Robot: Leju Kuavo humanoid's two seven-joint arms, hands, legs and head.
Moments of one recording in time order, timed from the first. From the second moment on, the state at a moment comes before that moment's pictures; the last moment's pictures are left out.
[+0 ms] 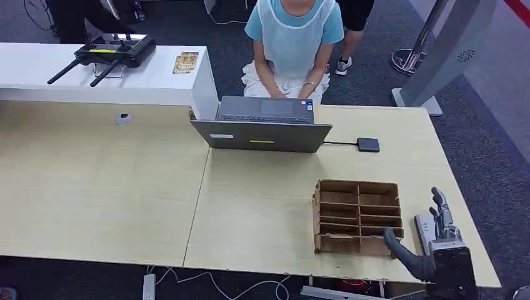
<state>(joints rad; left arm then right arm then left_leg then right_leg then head) 0.01 -0.11 0.34 -0.20 -0.08 -0.07 -0.09 0.34 -0.16 -0.02 -1.92 0.37 -0.28 -0.22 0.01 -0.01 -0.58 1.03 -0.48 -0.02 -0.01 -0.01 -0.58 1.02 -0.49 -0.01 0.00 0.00</state>
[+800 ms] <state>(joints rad) 0.01 -0.11 0.34 -0.20 -0.11 -0.08 -0.06 0.42 -0.36 0.11 -1.92 0.94 -0.44 0.14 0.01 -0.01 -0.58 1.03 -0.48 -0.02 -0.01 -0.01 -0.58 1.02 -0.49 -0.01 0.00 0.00</state>
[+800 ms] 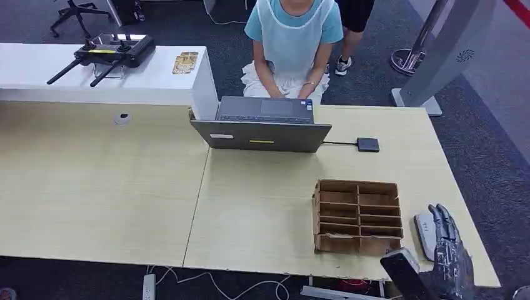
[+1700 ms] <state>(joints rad) 0.00 -0.10 0.34 -0.20 -0.16 -0.09 -0.04 0.27 -0.40 0.28 -1.69 1.41 -0.49 0.34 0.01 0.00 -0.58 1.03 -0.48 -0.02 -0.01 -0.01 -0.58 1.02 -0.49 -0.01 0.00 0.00</state>
